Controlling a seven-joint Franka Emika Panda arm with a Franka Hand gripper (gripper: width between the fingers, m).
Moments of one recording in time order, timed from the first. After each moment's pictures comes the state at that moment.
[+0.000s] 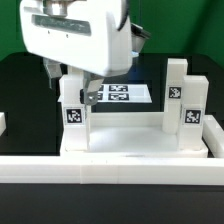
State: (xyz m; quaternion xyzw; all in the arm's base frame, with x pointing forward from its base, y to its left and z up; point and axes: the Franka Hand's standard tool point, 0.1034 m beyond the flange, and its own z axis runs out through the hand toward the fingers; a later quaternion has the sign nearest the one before) arm 0.622 -0.083 0.106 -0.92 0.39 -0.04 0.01
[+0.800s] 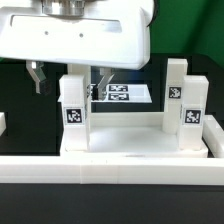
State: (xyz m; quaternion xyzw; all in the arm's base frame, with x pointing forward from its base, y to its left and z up) arm 0.624 -0.085 0.107 -0.99 0.15 -0.04 -0.01
